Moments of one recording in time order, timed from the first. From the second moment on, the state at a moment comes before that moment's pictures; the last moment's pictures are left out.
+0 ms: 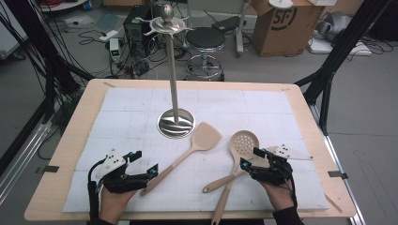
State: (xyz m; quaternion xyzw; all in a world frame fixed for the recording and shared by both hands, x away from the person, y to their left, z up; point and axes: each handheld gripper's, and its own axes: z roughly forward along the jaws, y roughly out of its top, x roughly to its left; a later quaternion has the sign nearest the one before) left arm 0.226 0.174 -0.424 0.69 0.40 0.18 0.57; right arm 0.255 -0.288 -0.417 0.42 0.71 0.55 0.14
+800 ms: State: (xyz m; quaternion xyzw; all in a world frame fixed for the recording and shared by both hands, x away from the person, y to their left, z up) left arm 0.220 0.170 -0.424 0.70 0.39 0.17 0.58; right arm 0.255 -0.284 -0.421 0.42 0.72 0.54 0.13
